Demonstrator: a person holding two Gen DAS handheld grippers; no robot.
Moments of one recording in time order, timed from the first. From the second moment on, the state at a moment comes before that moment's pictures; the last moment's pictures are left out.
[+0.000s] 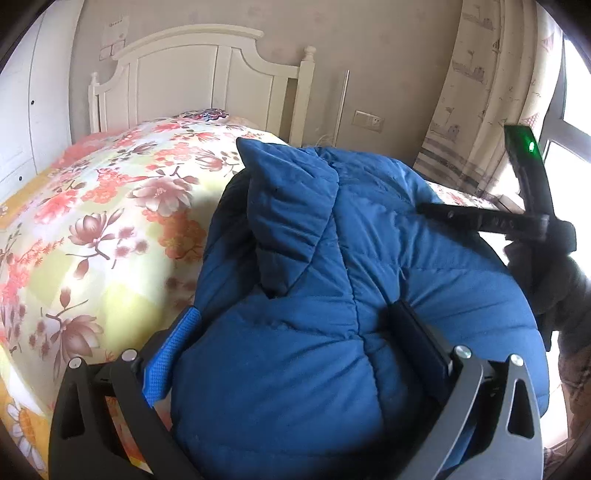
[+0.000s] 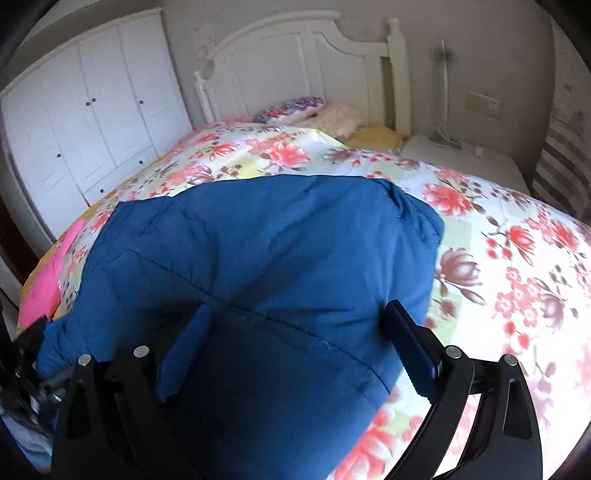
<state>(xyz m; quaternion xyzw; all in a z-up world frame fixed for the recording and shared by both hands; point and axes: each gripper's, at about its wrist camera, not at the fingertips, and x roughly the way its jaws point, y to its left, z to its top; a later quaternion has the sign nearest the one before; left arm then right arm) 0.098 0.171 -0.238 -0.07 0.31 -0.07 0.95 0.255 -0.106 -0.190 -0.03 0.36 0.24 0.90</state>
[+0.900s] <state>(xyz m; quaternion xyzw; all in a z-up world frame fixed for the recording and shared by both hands) 0.111 0.239 -0.208 -0.20 0.37 -0.14 0.90 0.164 -0.163 -0.192 0.13 0.37 0.29 0.87</state>
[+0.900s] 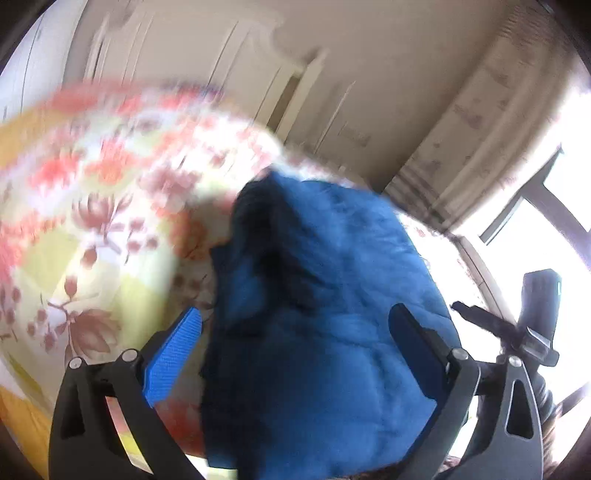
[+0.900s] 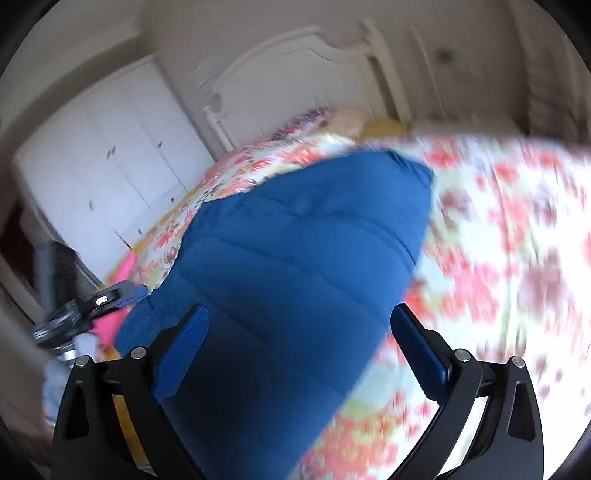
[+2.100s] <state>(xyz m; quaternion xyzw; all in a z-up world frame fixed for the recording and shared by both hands) 0.282 0.066 -0.268 -0.33 0.38 -0.32 0.80 0.243 -0.313 -0.211 0.15 0.32 0.17 0.92</state>
